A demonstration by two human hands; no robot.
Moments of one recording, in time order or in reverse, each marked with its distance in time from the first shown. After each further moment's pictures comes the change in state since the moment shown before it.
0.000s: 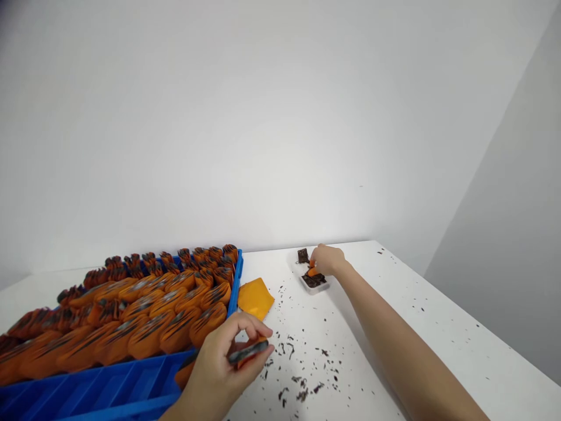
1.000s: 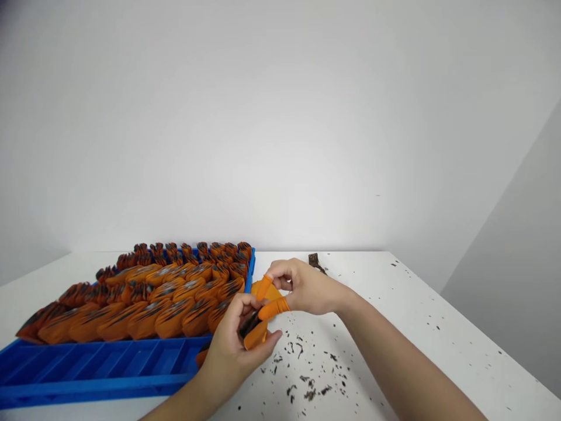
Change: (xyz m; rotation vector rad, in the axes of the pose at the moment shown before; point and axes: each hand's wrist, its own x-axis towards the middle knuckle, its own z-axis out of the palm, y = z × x) left_hand 0.003 0.006 0.001 -0.186 0.174 -0.118; right_hand -0.121 -0.107 -0.053 0.986 -0.203 -0.888
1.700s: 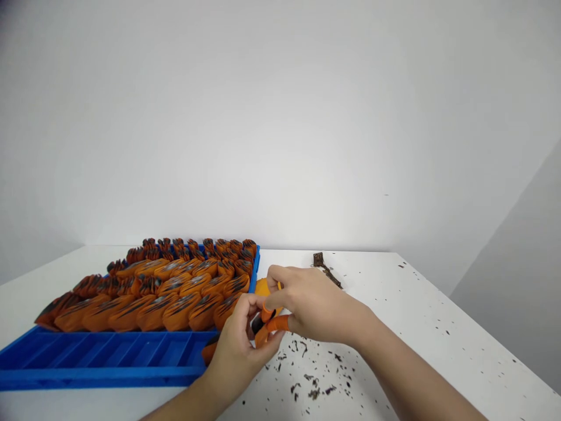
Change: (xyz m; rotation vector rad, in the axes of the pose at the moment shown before) left_hand -0.004 0.000 0.002 0.113 0.011 -0.050; right_hand -0.020 -0.015 0.020 -0.911 -0.030 -0.142
